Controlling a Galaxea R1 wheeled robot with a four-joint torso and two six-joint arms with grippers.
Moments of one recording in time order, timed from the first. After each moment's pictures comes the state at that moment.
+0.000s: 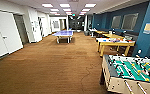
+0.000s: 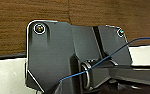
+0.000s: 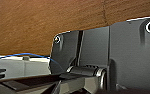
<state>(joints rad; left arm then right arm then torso) 1.56 2.82 -2.43 0.20 -0.16 -0.13 -1.55 2.83 -2.36 -0.70 0.20 0.66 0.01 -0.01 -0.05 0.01</state>
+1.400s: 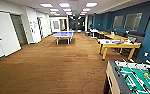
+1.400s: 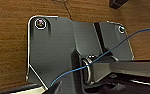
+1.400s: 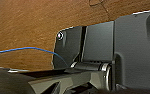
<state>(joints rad) 1.57 2.82 -2.44 0.20 -0.16 -0.14 -1.56 2.85 -2.37 -0.70 0.20 0.66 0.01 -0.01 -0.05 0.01</state>
